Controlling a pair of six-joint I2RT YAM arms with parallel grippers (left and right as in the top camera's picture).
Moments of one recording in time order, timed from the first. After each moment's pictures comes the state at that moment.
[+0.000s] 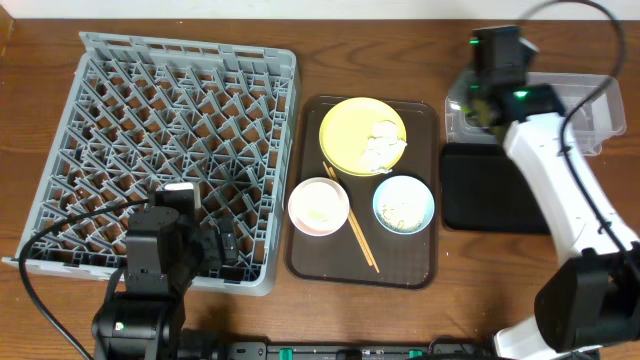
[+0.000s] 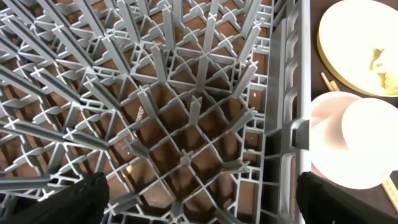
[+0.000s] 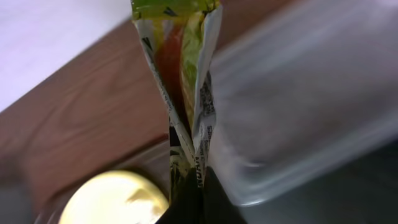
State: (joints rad) left arm -0.06 0.64 0.71 -0.87 -0.01 -0.15; right arm 0.13 1.72 1.47 -0.67 0.25 0.74
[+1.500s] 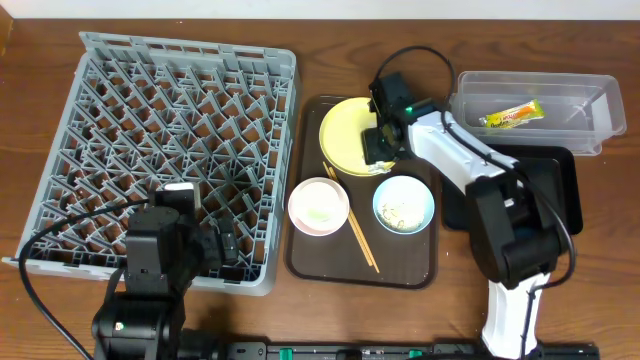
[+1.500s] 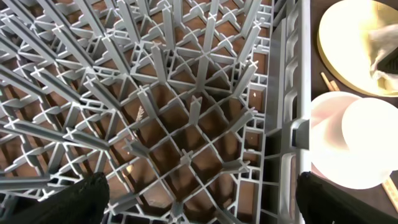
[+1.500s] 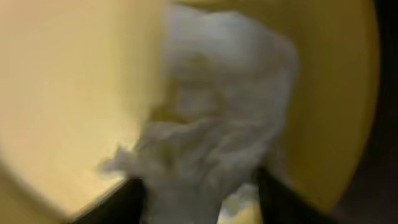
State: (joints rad) left arm -0.06 0.64 0.71 -0.87 -0.01 -0.15; right arm 0.41 2.10 1.47 -0.65 -0.01 0.27
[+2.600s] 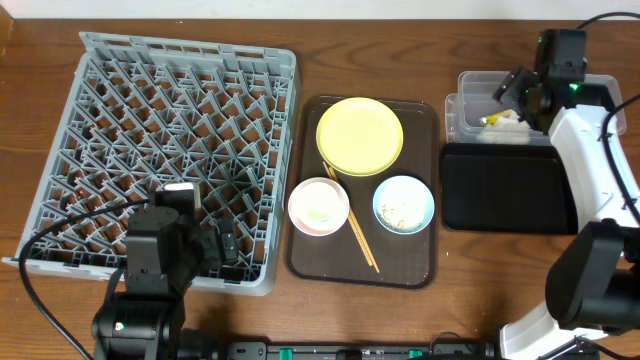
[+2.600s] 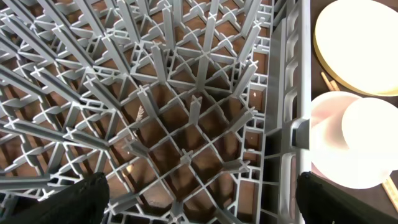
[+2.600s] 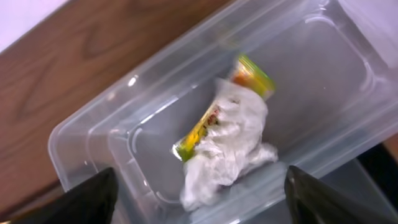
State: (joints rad) left arm -0.06 0.64 0.71 -0.87 -0.01 -0.15; right arm -0.09 1.79 1.47 -0.66 0.15 0.52
